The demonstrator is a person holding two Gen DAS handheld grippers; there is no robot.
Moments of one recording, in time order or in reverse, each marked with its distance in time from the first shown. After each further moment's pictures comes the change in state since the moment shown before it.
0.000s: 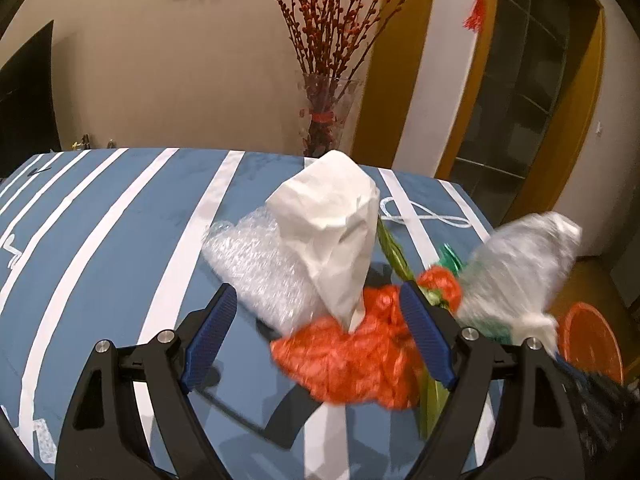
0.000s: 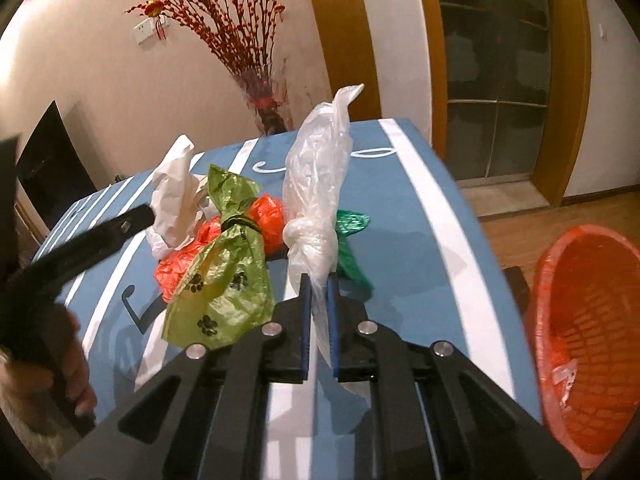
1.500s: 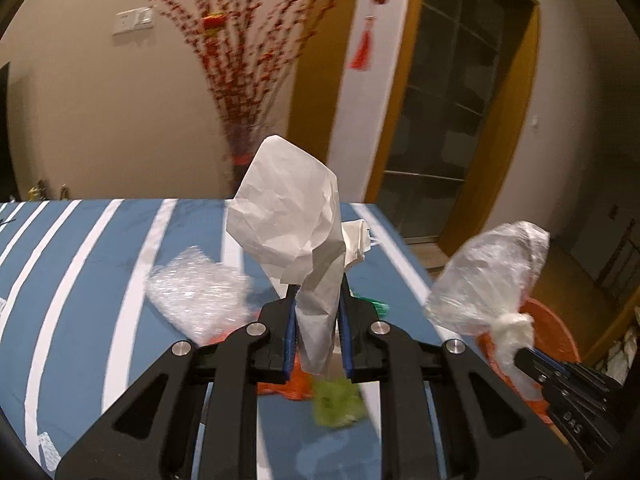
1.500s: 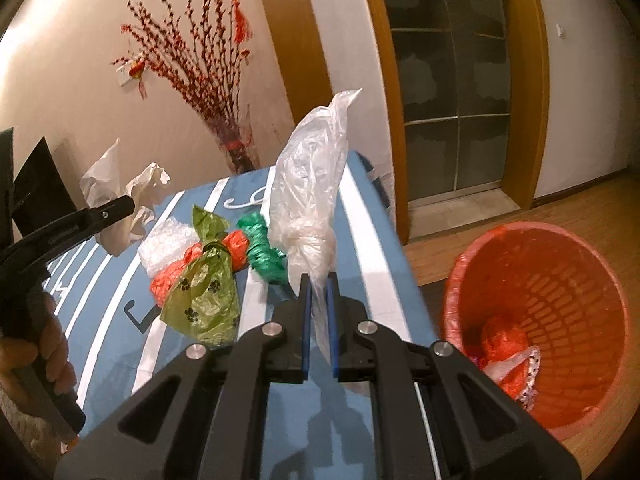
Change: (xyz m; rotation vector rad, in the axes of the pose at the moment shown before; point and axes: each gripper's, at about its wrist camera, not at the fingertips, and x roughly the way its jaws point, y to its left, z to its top) left arm -0.071 -0.061 0.006 0.125 -0.098 -0.216; right arm -0.079 -0.043 -0.007 0.091 -0.122 -0.070
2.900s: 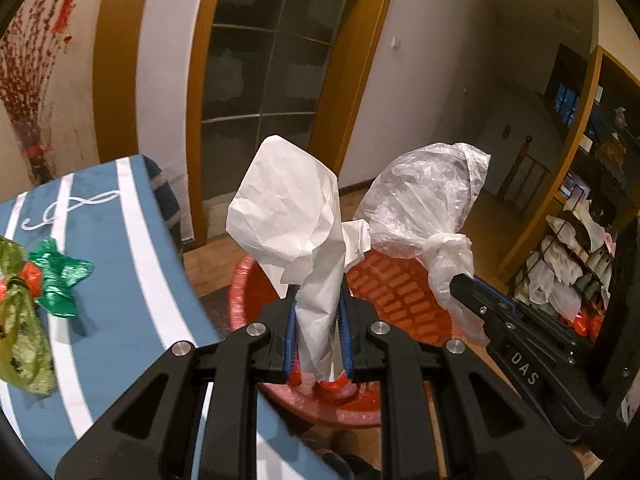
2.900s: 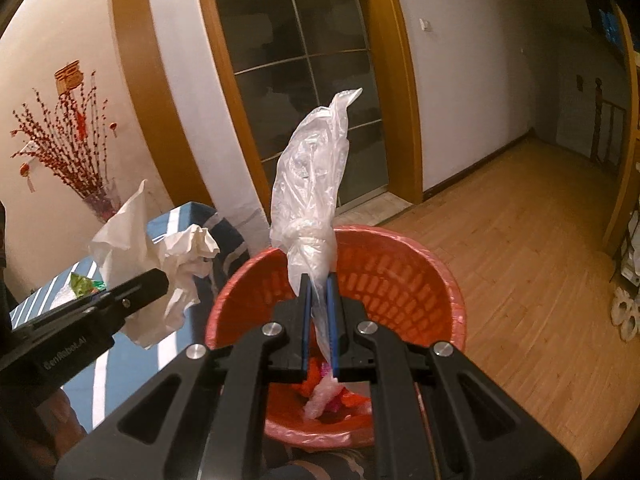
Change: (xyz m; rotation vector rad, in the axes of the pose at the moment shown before) left arm 0.047 -0.234 -0.062 0.213 0.188 -0.424; right arm -0.080 -0.187 -0.024 0.230 -0.122 -0.318
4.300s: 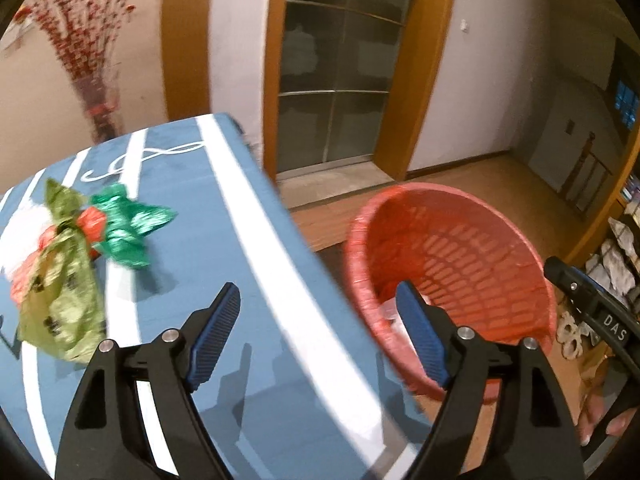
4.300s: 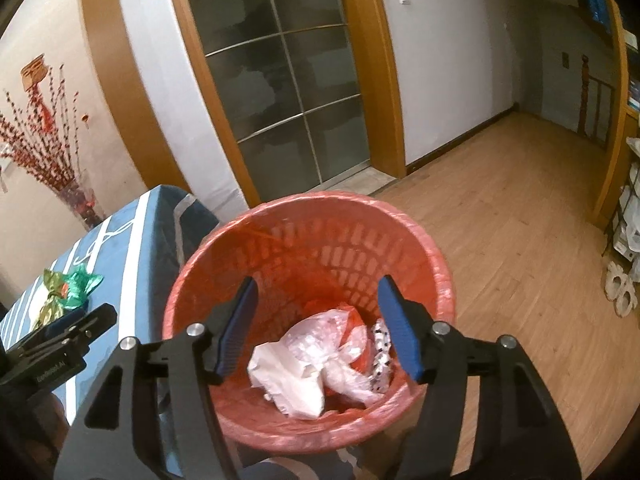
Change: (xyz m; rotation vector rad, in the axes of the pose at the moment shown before) left arm -0.010 0.065 -0.030 -0.075 0.063 0.257; right arm 0.034 -0.016 -0.018 0.025 0.081 -0.035
